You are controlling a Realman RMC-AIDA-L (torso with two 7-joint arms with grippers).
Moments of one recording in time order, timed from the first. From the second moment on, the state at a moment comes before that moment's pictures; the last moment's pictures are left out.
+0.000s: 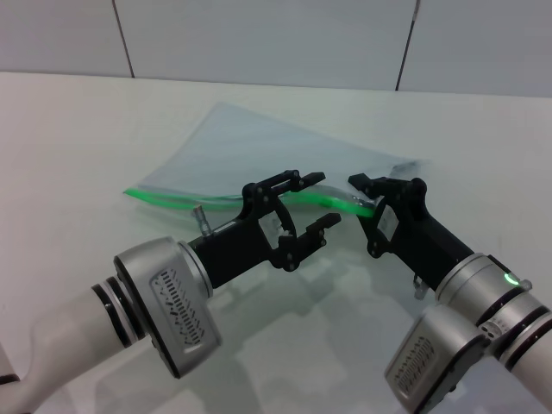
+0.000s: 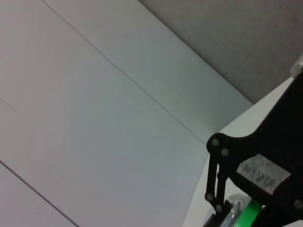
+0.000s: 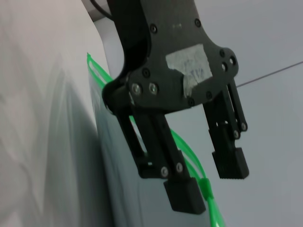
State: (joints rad) left arm -0.68 -2.05 0.39 -0.28 1.67 1.28 0.55; right arm 0.47 2.03 -2.74 -0.60 0.96 -0.87 -1.27
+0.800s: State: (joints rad) left arm -0.68 -2.05 0.39 -0.28 1.67 1.28 0.68; right arm 0.48 2.03 -2.77 -0.60 0.96 -0.87 -1.27
